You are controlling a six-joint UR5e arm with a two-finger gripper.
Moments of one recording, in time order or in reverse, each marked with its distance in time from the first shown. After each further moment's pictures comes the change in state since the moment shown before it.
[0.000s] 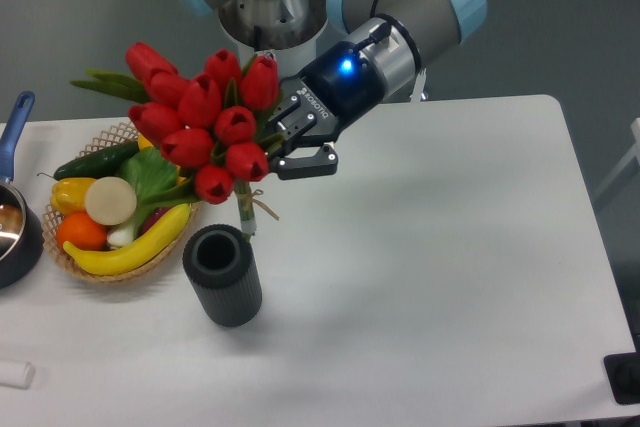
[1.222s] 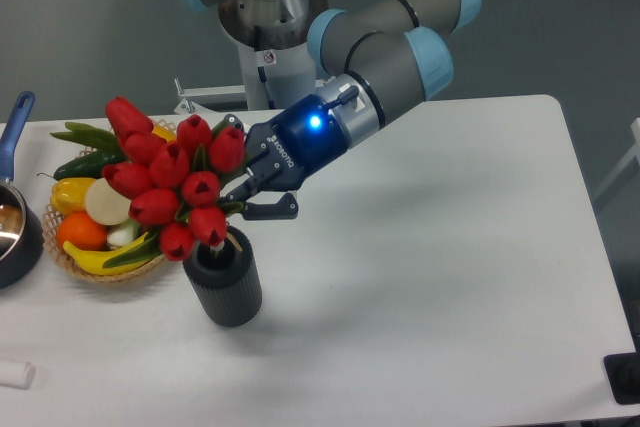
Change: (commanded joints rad) arm -0.069 -0.094 -0.044 0.002 0.012 0.092
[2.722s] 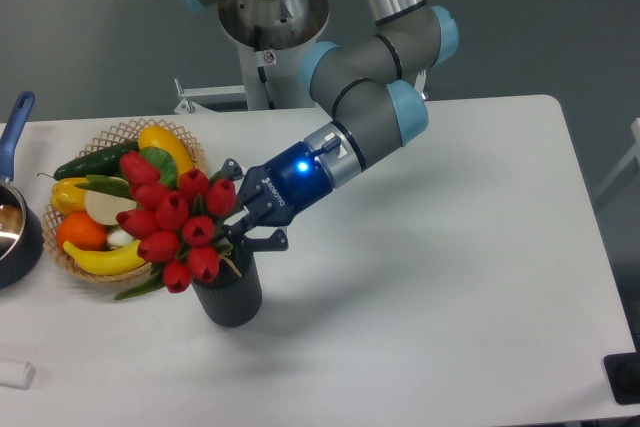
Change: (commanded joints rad) arm 0.002 -0.069 -0.111 -0.002 0.063 0.175
